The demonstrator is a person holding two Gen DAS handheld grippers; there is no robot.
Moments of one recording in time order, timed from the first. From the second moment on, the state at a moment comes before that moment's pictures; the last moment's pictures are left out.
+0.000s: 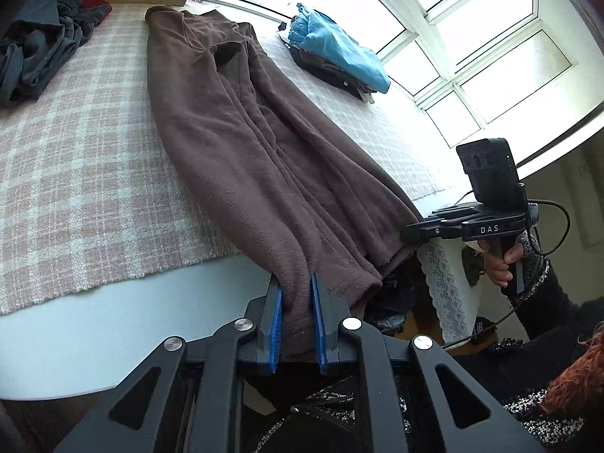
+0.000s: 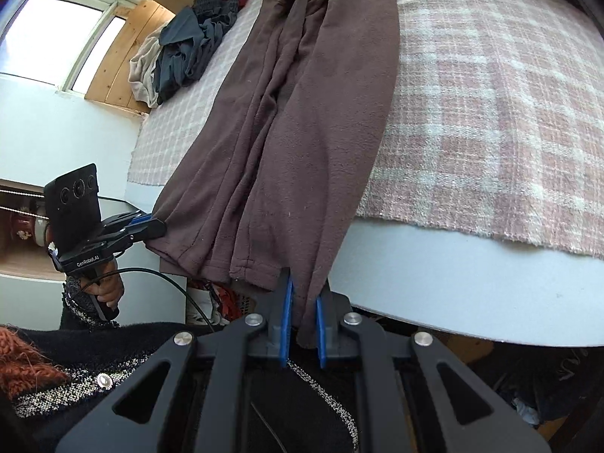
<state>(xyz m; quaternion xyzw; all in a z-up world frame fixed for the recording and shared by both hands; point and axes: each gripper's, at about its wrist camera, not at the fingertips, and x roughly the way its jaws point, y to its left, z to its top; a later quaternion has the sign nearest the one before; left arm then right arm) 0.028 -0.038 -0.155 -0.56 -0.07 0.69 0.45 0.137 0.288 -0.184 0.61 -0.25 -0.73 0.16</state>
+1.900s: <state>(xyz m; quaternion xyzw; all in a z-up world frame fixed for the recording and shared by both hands) -0.296 0.056 -0.167 -0.55 0.08 0.74 0.39 -0.210 0.394 -0.175 0.53 -0.10 -0.84 0.10</state>
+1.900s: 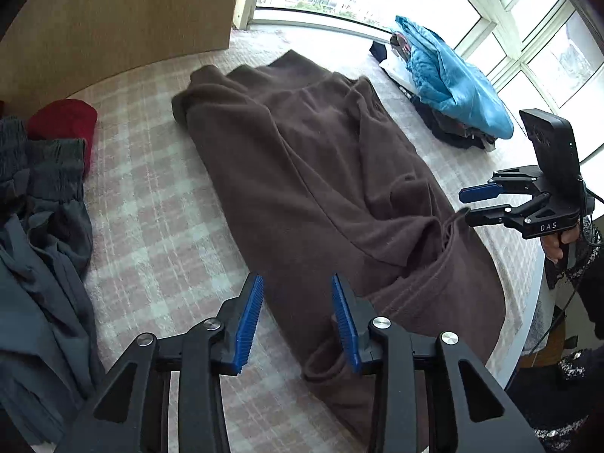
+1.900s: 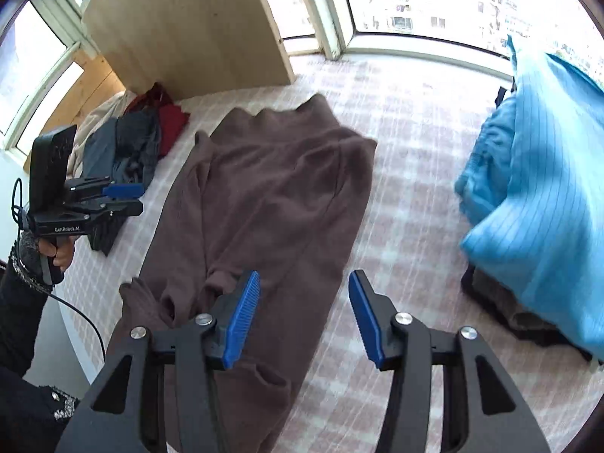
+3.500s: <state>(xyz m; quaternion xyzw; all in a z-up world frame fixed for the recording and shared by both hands) -0.422 0.077 -0.196 -0.57 0.08 0.74 0.36 -0.358 0.364 -0.190 0.56 -0.12 -0.80 0.20</state>
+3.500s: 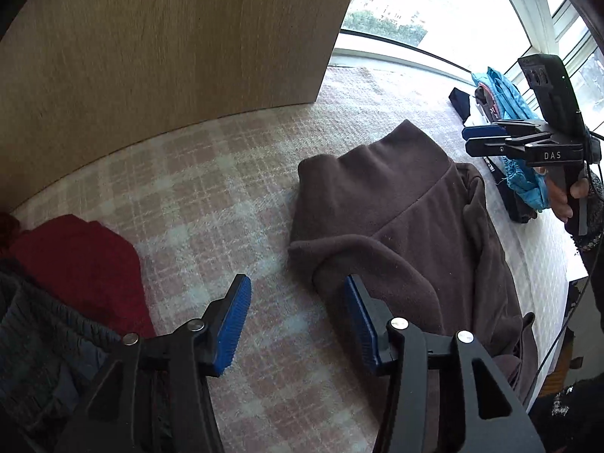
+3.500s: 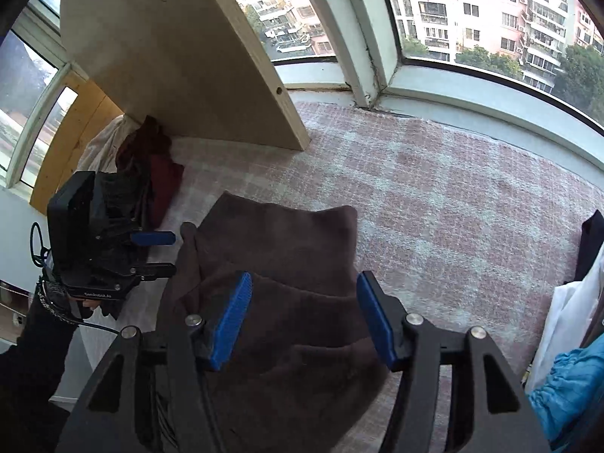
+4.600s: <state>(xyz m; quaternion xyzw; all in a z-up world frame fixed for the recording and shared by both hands) -0.375 0.096 -0.187 -0.54 0.12 0.73 0.40 -0.386 0.182 -0.253 0.60 -0.01 -0.68 0.42</state>
